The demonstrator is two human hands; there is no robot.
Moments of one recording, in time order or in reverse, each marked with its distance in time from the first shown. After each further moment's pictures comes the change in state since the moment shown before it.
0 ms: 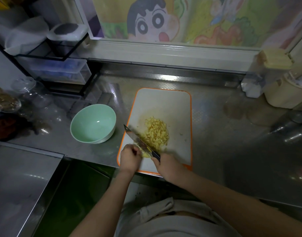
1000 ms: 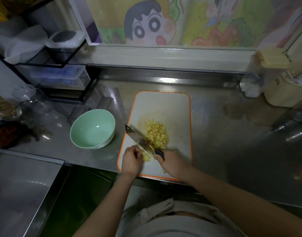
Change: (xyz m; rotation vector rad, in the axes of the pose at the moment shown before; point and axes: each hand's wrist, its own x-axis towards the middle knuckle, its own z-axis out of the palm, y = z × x) left_hand 0.001 0.005 0.000 0.010 -0.049 0.109; right_hand 0.016 0.011 -0.016 0.184 -0.035 -0.034
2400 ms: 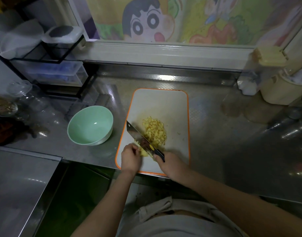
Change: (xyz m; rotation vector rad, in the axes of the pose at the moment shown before) left_hand -0.002 -0.001 0.009 -0.123 0.071 -0.022; right_hand -0.022 -0.002 0.003 -0.035 0.014 0.015
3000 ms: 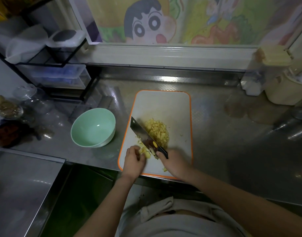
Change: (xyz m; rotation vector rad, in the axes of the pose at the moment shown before) left_hand -0.007 -0.006 -0.004 0.007 -0.118 0.020; right_hand 0.005 -0.003 -0.010 0.137 0.009 -0.032
